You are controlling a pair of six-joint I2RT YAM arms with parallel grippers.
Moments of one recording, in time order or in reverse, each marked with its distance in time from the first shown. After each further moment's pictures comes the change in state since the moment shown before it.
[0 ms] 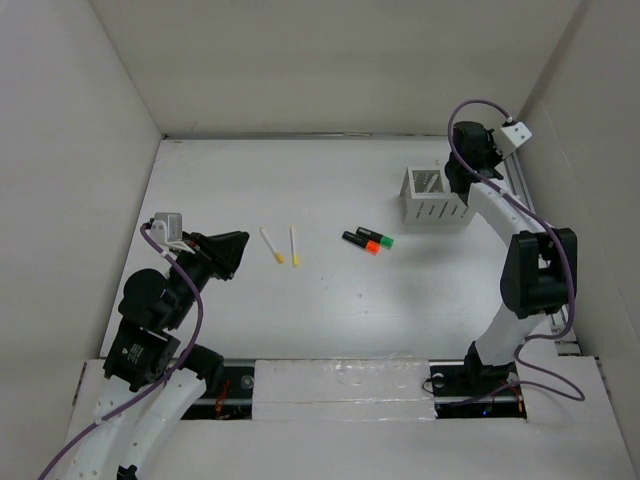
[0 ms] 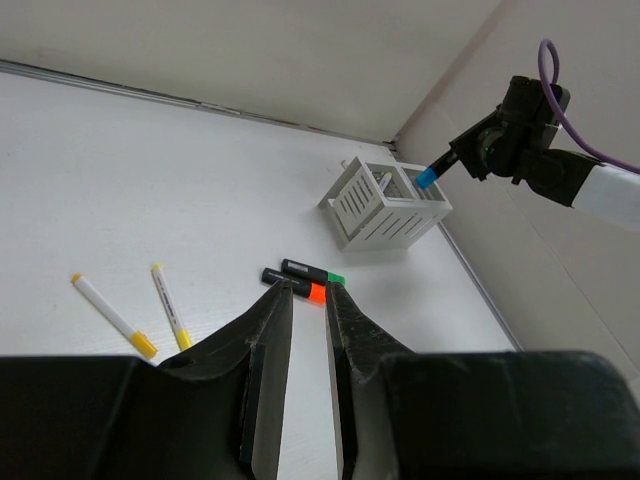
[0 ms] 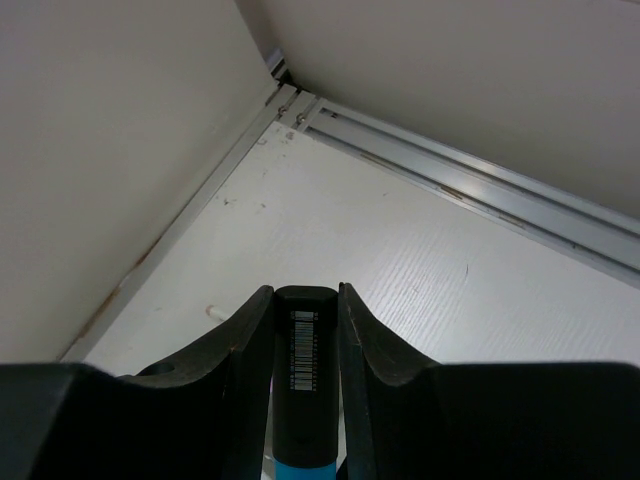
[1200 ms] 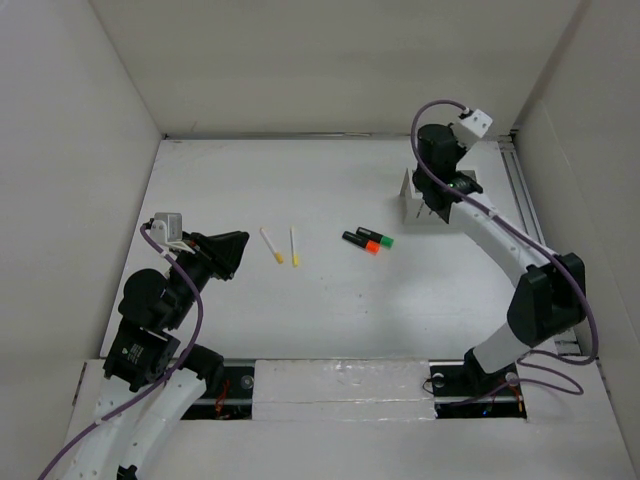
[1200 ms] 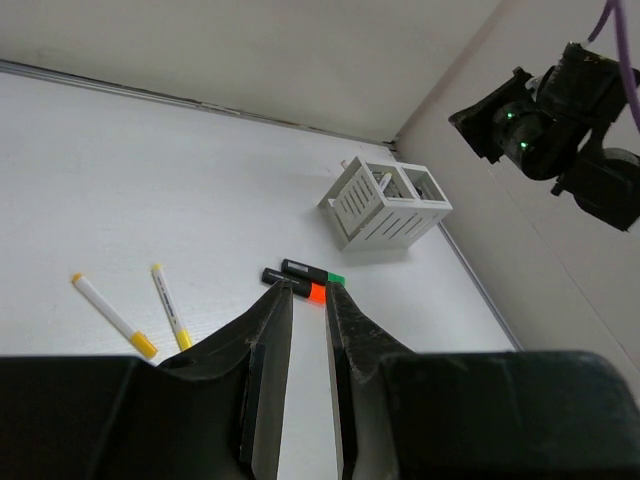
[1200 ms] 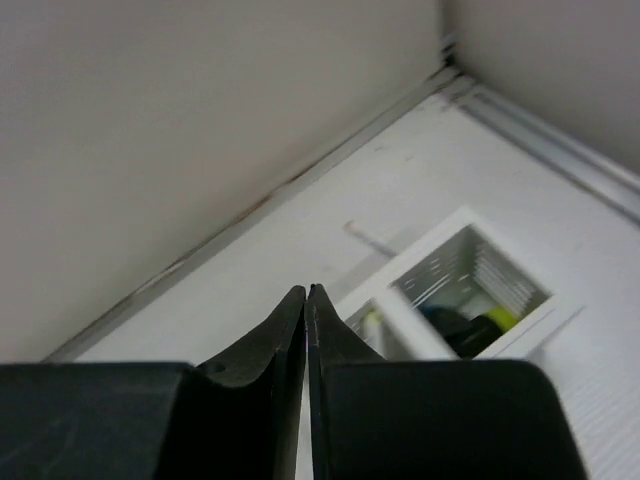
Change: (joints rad) left arm 0.000 0.000 0.000 0.000 0.000 0.000; right arm 0.246 -0.127 -0.009 0.026 0.039 -0.113
